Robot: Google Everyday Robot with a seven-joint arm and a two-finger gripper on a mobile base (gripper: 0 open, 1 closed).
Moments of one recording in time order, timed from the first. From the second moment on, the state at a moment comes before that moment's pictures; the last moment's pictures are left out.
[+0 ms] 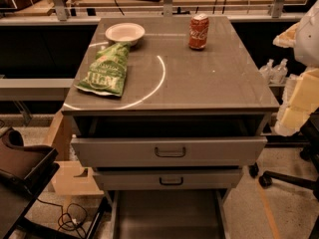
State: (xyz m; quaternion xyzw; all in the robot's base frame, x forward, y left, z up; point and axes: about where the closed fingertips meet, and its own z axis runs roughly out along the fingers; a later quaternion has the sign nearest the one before) arm 0.438 -0.214 0.986 -0.60 0.78 -0.05 0.17
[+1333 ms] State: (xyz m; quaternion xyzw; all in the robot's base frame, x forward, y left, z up) arm 0.544 -0.248 0.949 -0.44 0.84 -0.03 0.33
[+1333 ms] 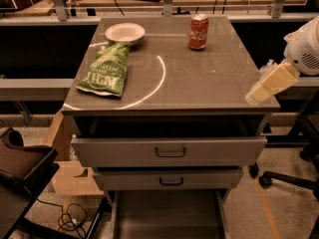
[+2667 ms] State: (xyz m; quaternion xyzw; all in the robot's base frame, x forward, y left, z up) arm 0.690 -0.242 0.992 -0.30 0.75 -0.01 0.58
